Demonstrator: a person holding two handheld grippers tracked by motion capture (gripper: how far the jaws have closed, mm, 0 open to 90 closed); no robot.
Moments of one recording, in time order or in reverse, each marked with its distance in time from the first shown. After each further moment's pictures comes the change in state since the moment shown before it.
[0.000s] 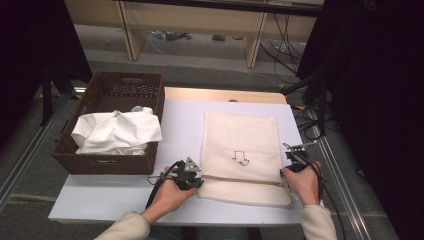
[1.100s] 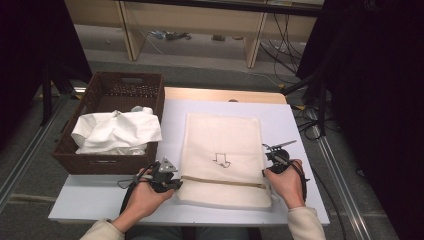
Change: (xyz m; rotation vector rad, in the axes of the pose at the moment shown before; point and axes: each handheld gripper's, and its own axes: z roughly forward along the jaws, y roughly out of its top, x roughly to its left) left arm 0.023 -0.028 -0.055 0.011 0.065 -0.030; right arm 0.057 0.002 -0.002 -0.016 0.052 -0.176
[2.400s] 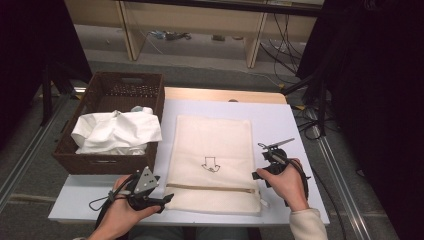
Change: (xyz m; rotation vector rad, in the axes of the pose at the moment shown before) left arm 0.000 -0.036 -0.038 -0.164 0.050 0.137; right arm 0.020 0.003 -0.023 0.038 0.060 0.037
